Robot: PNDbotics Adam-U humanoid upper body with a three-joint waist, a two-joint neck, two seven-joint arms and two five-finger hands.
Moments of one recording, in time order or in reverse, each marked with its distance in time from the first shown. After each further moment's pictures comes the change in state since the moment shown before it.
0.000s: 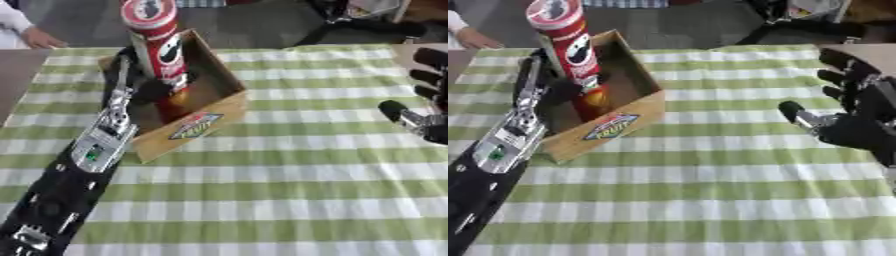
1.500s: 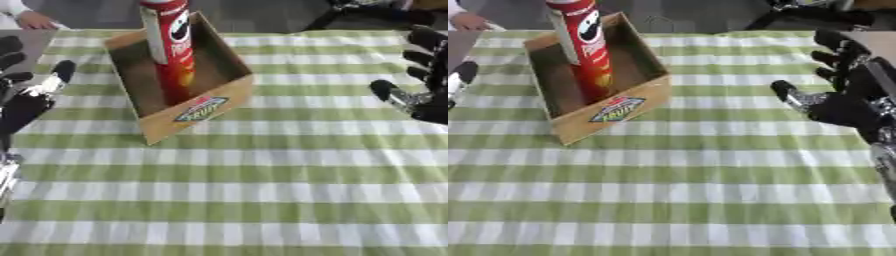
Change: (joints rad) left arm 0.565 0.228 0.173 -0.618 0.288 -0.093 0.171; right arm 0.035 -0.004 -0.032 0.000 -0.002 -0.014 -0.031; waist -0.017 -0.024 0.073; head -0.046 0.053
